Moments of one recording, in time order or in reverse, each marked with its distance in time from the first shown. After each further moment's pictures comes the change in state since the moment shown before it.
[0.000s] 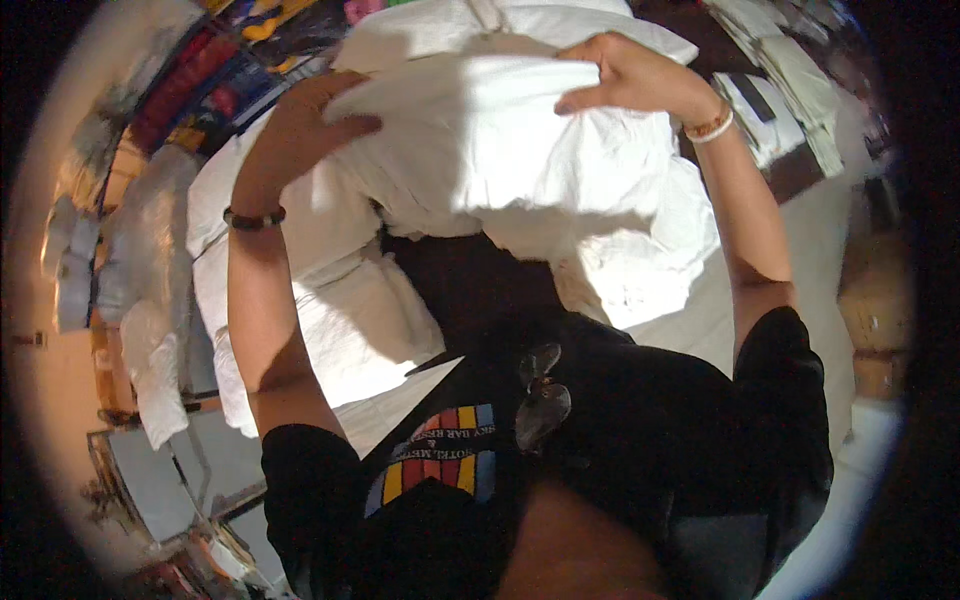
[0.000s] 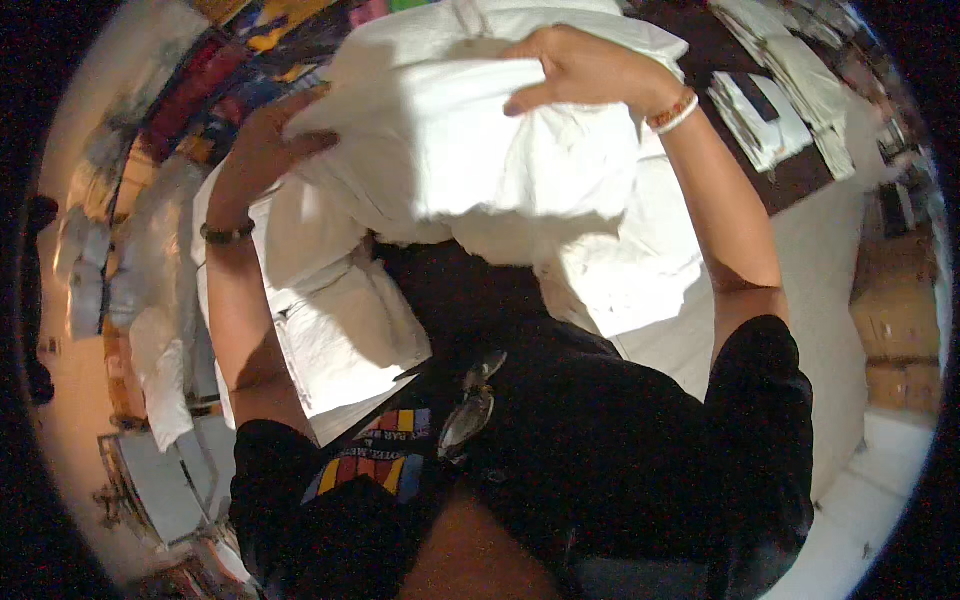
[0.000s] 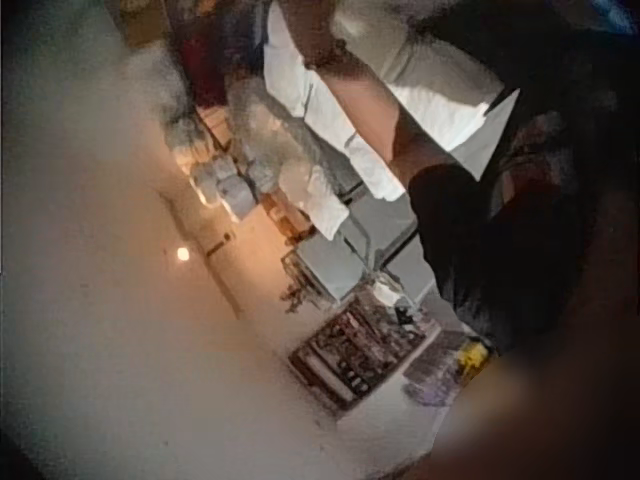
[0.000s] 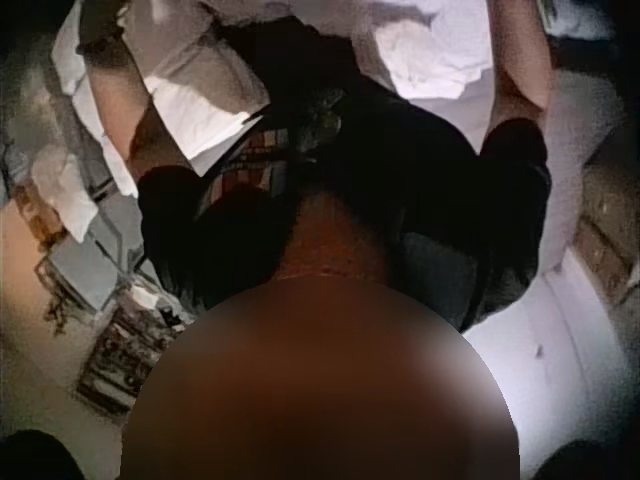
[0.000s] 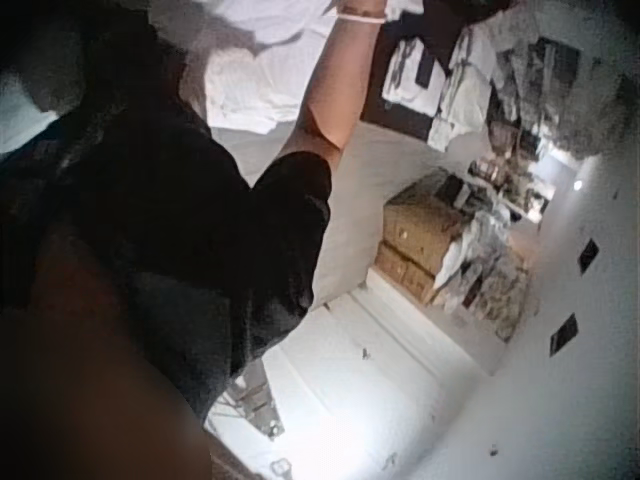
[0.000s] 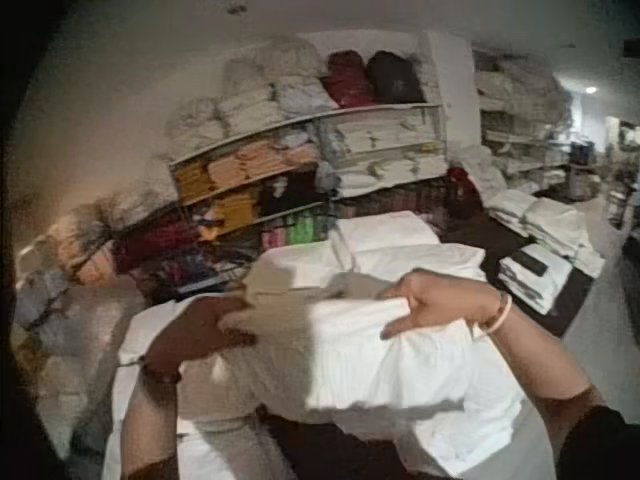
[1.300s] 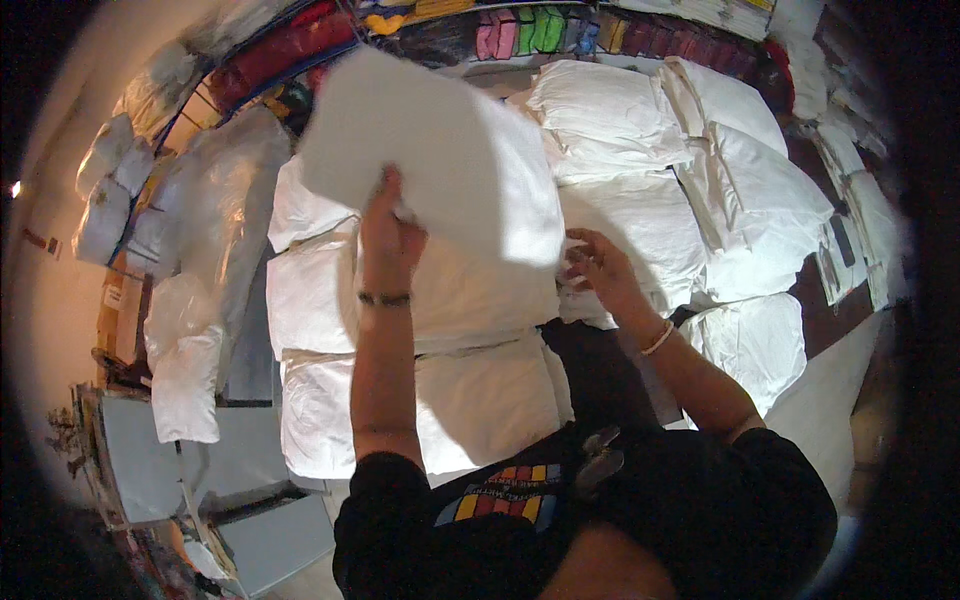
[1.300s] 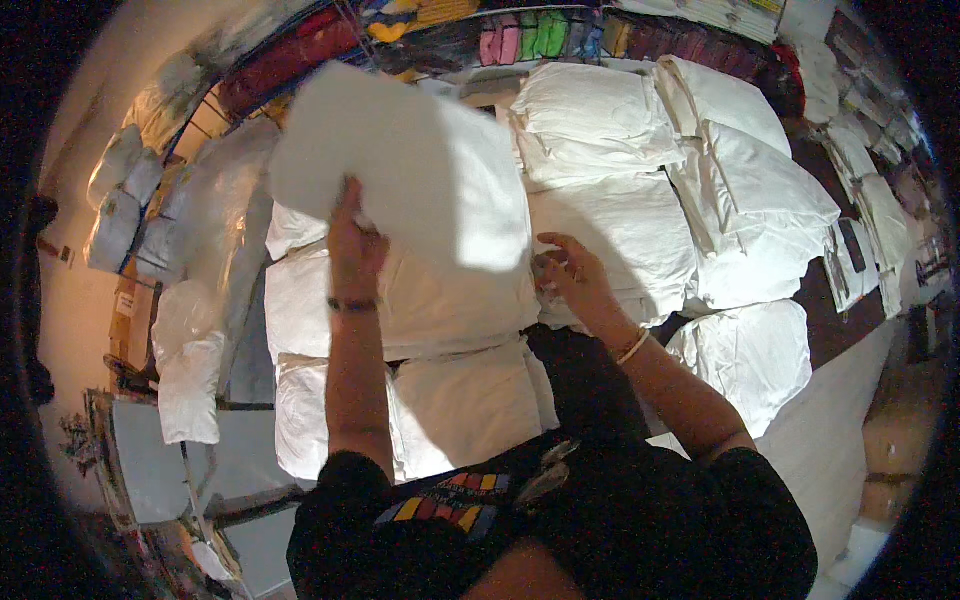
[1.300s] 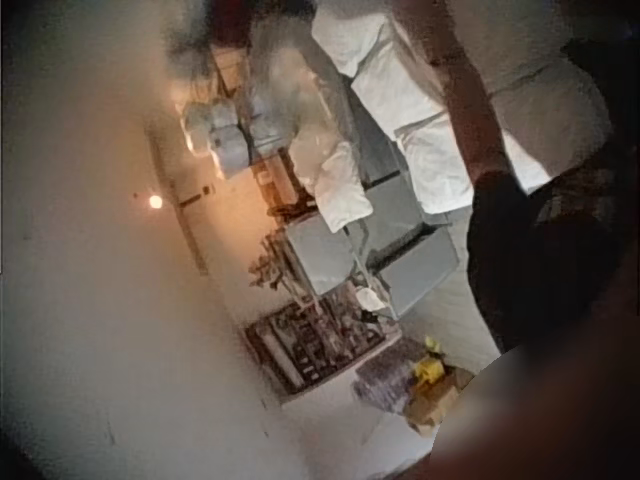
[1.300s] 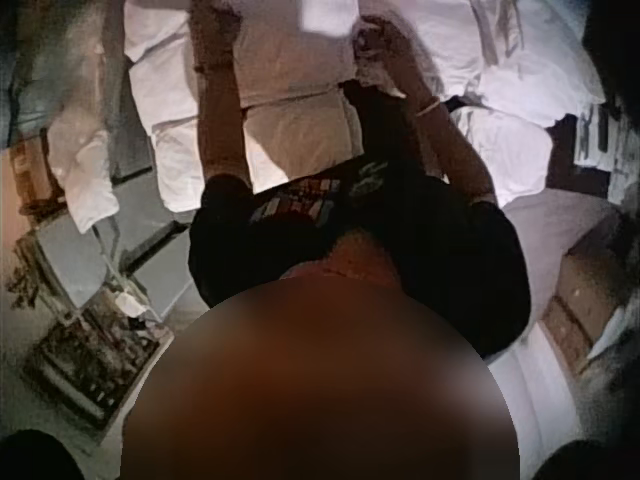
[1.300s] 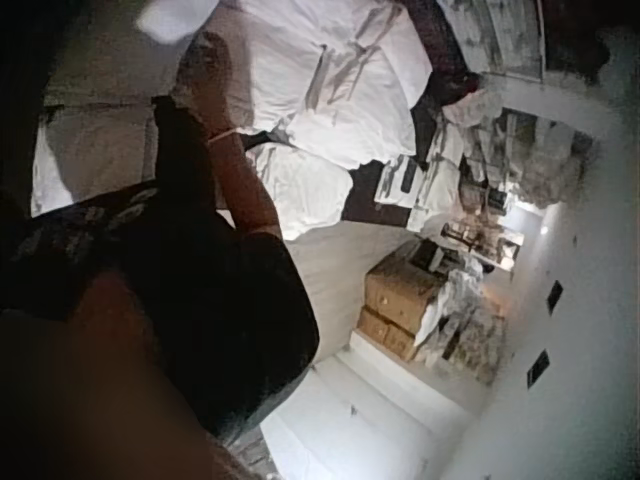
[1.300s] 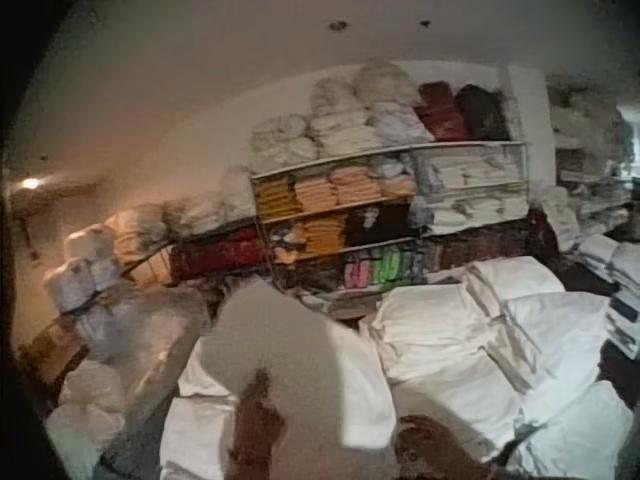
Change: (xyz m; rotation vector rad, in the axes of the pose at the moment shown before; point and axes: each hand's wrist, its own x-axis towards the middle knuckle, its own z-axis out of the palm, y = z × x) left_hand -0.091 -0.260 -0.031 -1.644 0.803 -0.268; right_hand 0.190 -0.074 0.301 1.087 0.342 0.445
